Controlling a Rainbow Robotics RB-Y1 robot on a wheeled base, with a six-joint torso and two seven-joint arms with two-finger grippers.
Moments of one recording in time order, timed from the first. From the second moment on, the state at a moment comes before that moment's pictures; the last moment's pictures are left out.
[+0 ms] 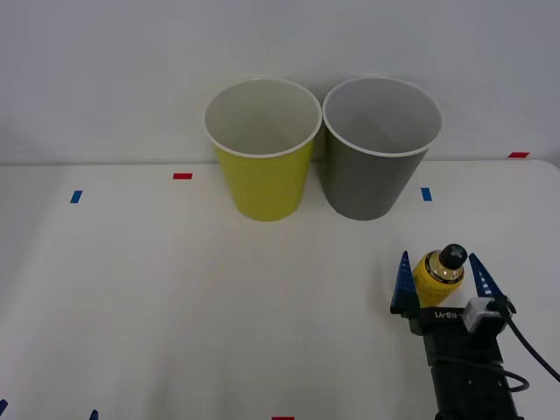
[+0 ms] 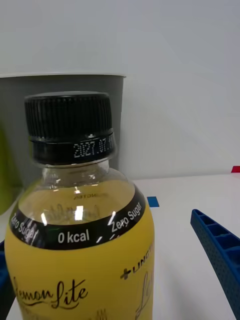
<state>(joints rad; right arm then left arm) 0.44 -0.09 0.16 -1.72 -0.20 -0.50 1.68 1.14 0.50 -0.21 -2.00 0.26 -0.74 -1.70</state>
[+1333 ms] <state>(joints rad) 0.48 -0.10 0.18 -1.76 -0.23 -0.51 1.68 1.14 0.50 -0.21 -2.00 0.26 -0.74 -1.70</state>
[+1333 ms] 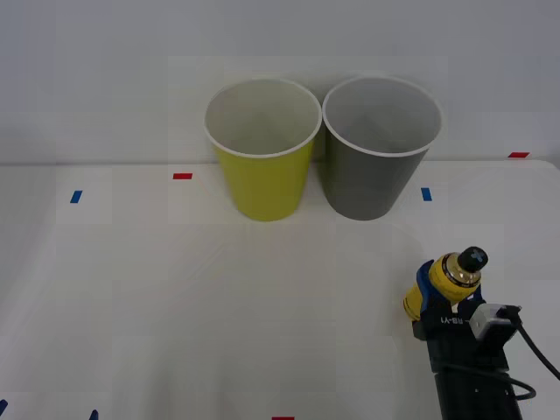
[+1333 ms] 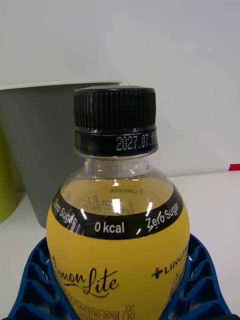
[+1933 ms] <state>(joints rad) 0.56 -0.10 0.18 -2.03 -0.24 -0.26 1.69 1.14 0.50 -0.21 -2.00 0.26 -0.74 -1.70</state>
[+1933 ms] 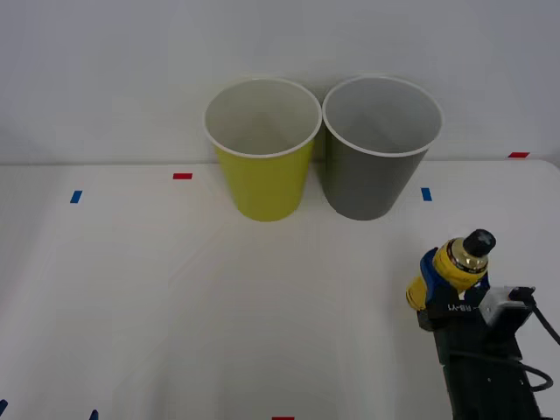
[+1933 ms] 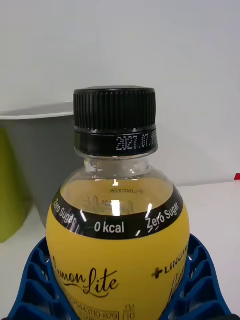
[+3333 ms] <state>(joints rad) 0.15 -0.18 0.21 -2.61 0.24 0.94 1.13 1.14 0.50 -0.21 -2.00 0.26 -0.74 -1.70</state>
